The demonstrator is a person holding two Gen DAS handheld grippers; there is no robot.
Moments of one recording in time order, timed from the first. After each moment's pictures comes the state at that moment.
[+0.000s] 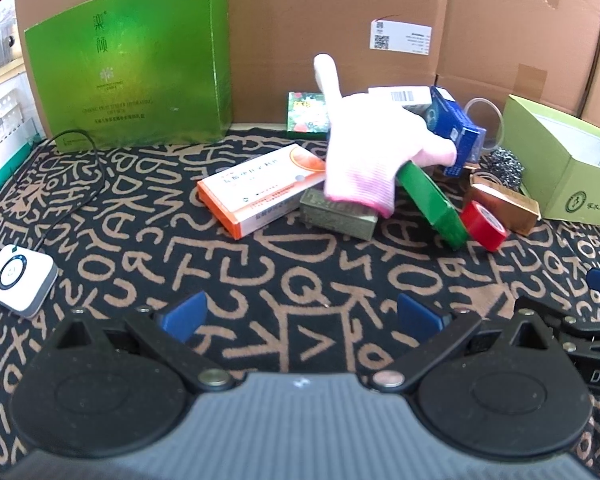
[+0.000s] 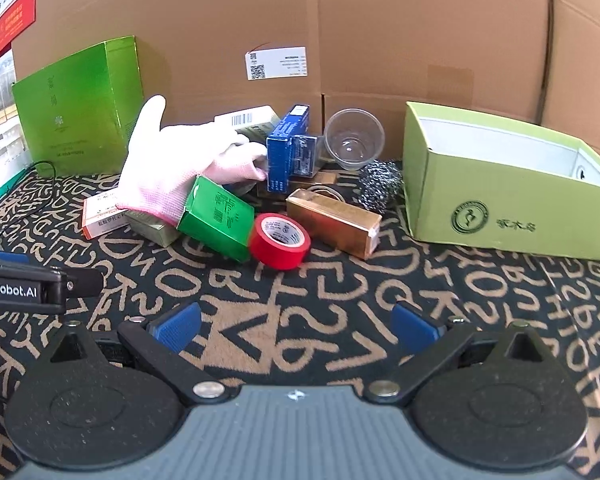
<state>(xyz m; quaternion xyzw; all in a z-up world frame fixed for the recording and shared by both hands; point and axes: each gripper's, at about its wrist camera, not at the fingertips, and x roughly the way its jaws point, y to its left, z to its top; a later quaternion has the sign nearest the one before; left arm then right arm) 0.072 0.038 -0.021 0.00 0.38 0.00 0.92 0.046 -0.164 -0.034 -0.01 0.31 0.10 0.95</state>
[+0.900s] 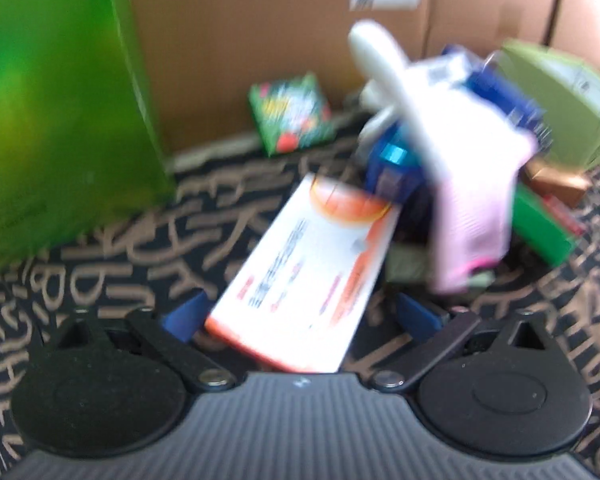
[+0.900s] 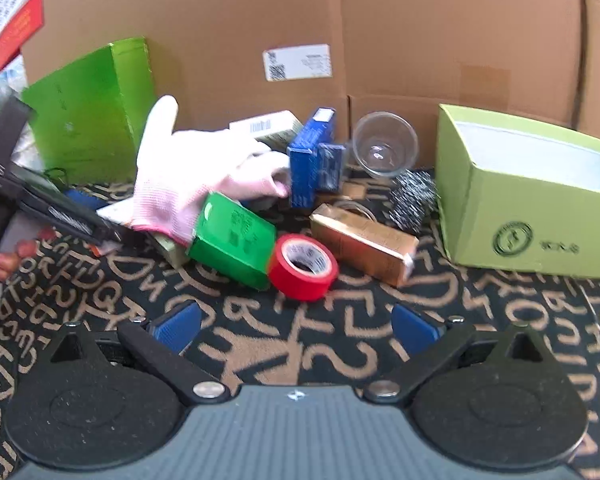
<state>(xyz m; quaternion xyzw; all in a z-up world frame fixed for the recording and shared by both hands) 0.218 0.092 -0.046 0.11 0.44 -0.17 0.88 0.077 -0.160 -0.036 0.00 0.31 0.15 0.94</state>
